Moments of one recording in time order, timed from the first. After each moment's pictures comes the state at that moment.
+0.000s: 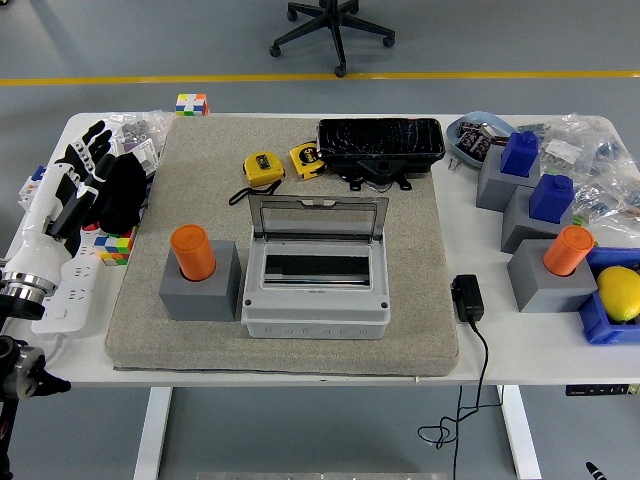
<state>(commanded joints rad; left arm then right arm) 0.00 0.14 -1.52 -1.49 1.32 -0.07 -0.21 0.08 -0.16 0.94 0.20 -0.89 -0.09 0.05</state>
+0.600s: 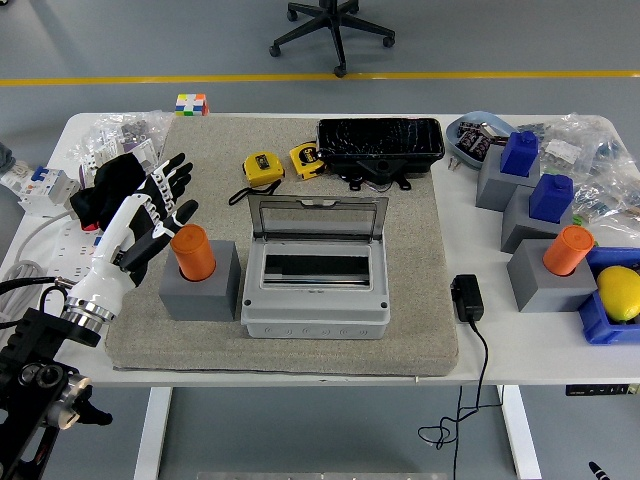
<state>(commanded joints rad) 0.02 0.13 -1.36 -1.50 1.32 -0.07 -0.23 0.08 -0.16 0.95 0.19 -0.89 -0.09 0.05</state>
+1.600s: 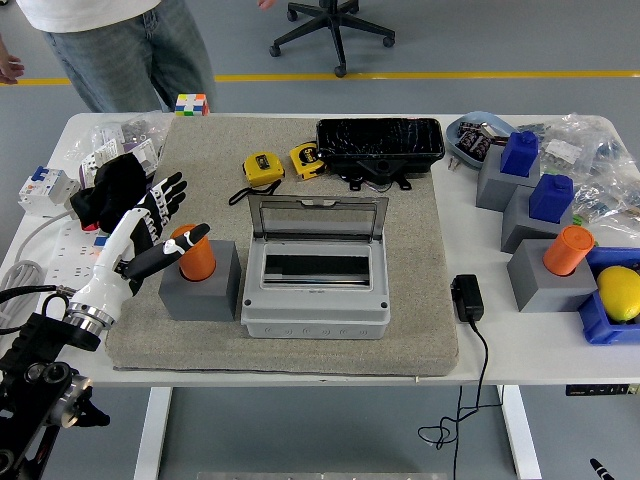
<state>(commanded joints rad) -0.01 0.12 -1.38 -1.38 1.33 -0.06 -0.24 0.08 -0.16 0.97 0.19 -0.90 -0.09 0.05</state>
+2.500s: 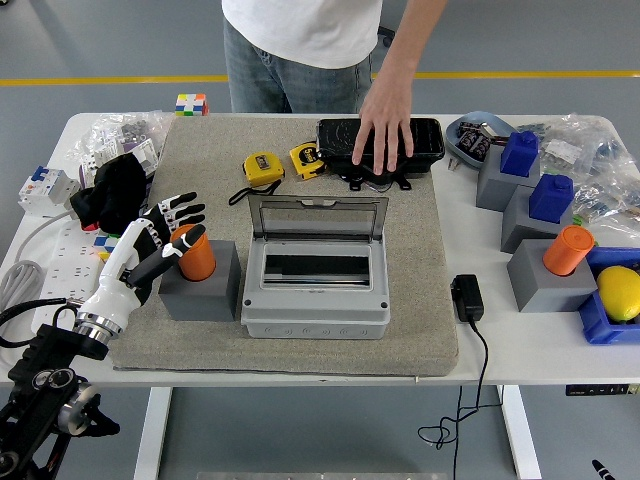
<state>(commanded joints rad) -0.01 0.09 -1.37 -1.33 1.25 -0.09 -0.25 0.08 -0.17 0.97 0.19 -0.90 -0.09 0.05</state>
